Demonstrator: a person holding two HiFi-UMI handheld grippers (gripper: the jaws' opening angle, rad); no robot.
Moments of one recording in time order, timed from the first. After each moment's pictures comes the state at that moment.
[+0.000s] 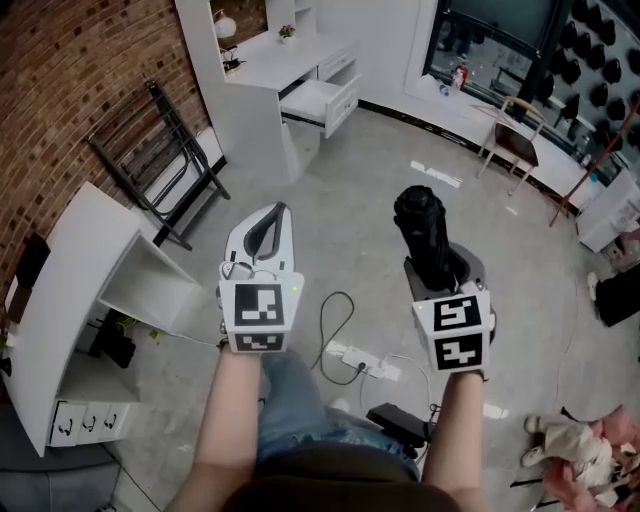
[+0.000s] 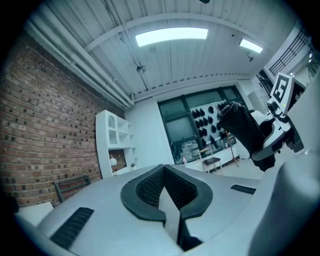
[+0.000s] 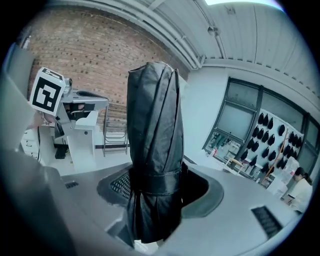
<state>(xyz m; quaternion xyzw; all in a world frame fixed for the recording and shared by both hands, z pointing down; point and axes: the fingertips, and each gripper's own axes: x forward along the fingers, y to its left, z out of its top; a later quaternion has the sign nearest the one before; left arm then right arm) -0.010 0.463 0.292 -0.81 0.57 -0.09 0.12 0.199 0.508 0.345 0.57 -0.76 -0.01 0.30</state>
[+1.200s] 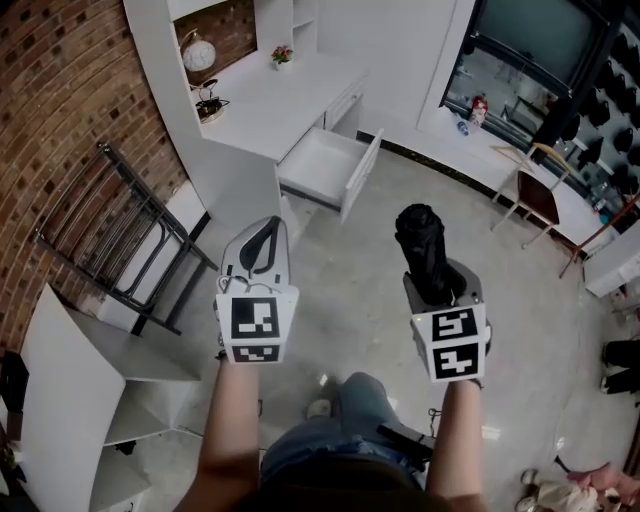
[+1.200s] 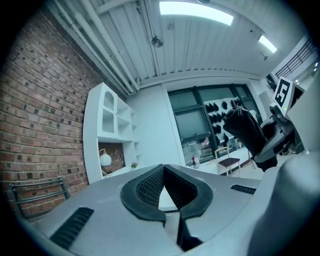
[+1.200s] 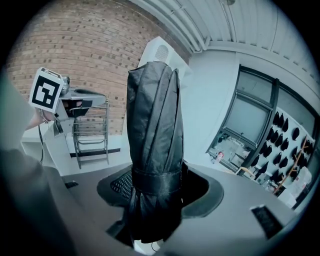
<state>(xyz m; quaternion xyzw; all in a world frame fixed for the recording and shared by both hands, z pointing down) -0.095 -0.036 0.296 -0.82 0.56 -0.08 0.10 0.126 0.019 0.349 0.58 -0.75 0.01 0.32</state>
